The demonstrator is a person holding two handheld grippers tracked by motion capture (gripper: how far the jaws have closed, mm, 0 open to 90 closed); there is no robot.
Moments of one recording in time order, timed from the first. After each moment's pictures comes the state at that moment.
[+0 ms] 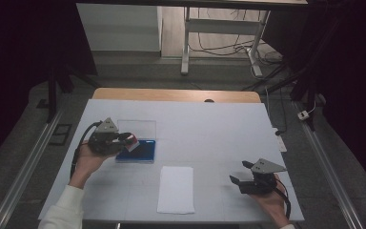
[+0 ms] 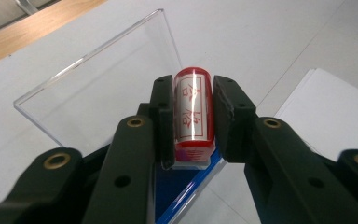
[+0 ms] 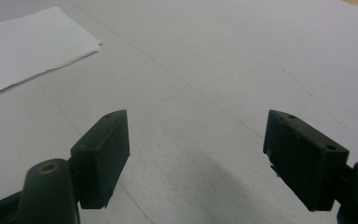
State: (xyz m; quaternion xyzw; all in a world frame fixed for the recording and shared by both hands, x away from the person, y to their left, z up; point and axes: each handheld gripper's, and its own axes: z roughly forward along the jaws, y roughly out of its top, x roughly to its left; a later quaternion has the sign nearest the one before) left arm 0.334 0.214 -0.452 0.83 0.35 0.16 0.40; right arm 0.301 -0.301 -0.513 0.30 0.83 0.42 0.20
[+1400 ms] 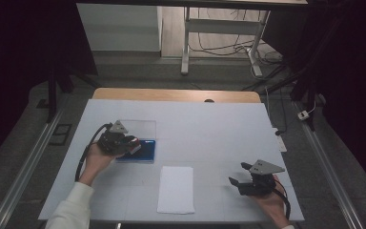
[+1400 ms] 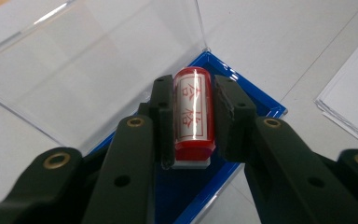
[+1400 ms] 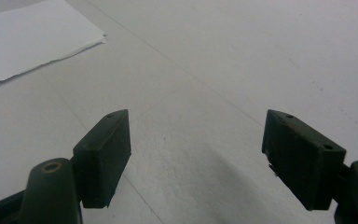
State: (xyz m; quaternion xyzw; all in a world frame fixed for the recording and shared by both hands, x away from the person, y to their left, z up) left arm 0.358 0.201 -0.484 0.85 0.37 0.15 0.34; right arm 0.300 -0.298 -0.517 0.30 0.84 0.42 0.19
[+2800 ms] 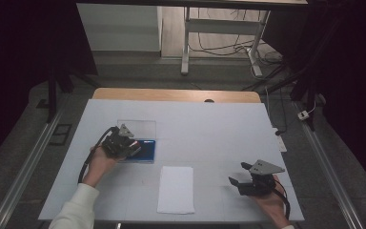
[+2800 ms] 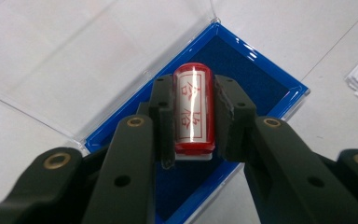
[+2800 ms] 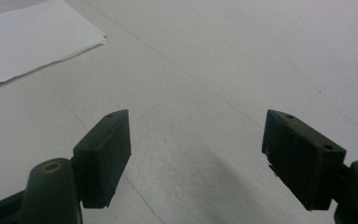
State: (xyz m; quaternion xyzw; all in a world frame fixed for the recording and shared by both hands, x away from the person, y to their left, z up) left arm 0.356 0.183 -0.493 0.87 0.38 0.17 0.27; right arm 0.299 -0.297 -0.516 0.29 0.84 0.41 0.20
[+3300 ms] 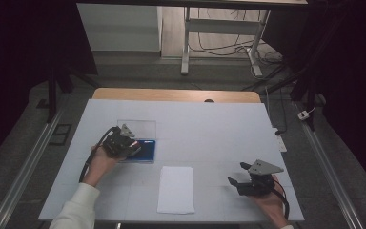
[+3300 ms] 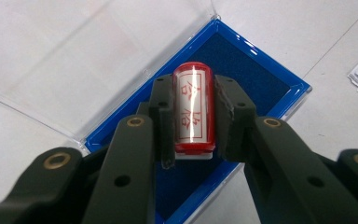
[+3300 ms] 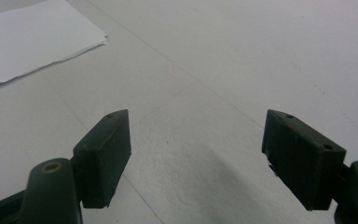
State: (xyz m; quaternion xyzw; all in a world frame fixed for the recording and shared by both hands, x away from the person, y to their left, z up) left arm 0.357 0.183 -0.493 0.87 0.38 0.17 0.27; right arm 0.299 -0.294 -0.516 0.29 0.84 0.41 0.20
